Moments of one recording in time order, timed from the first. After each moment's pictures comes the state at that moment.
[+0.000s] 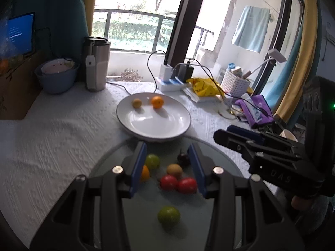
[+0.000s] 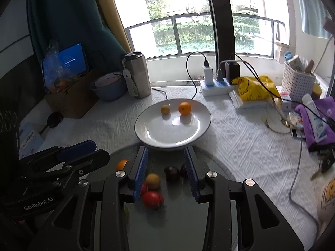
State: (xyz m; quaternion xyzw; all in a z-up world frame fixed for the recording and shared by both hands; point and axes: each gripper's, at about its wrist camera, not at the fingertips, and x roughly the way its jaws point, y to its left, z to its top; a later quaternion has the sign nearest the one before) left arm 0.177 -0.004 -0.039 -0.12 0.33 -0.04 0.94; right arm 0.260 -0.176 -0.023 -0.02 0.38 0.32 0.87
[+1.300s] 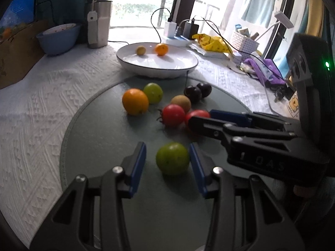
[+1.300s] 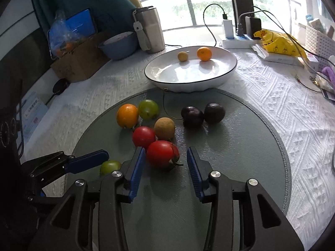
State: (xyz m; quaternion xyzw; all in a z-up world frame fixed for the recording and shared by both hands) left arm 0.152 -0.030 -0.119 -0.10 0.40 -0.02 0.91; right arm 0.242 -0.161 -0.105 -0.04 0.46 0.37 0.81
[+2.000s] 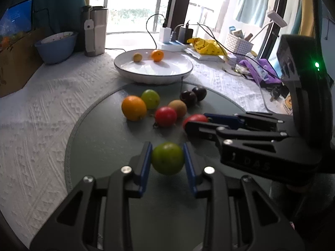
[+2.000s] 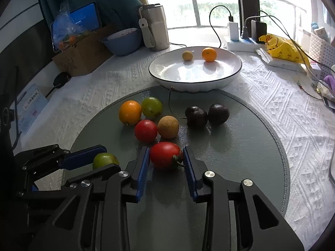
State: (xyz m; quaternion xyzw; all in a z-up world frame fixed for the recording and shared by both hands) left arm 0.146 -0.031 -0.109 -0.08 0.39 -0.03 0.92; right arm 0.239 -0.158 -0.102 -0.06 0.45 0.38 0.81
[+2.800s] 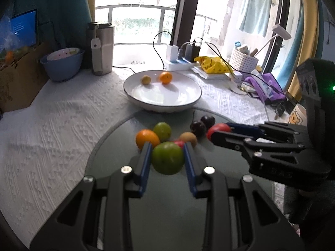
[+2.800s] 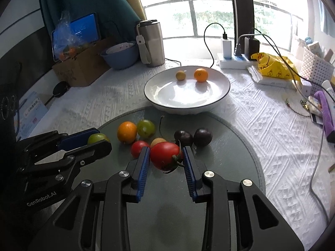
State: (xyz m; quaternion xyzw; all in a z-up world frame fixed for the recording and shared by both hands) left arm 0.164 -0.013 -0.081 -0.08 0.36 -0.01 0.93; right arm 0.251 -0.166 -0.071 -0.07 0.42 0.37 0.83
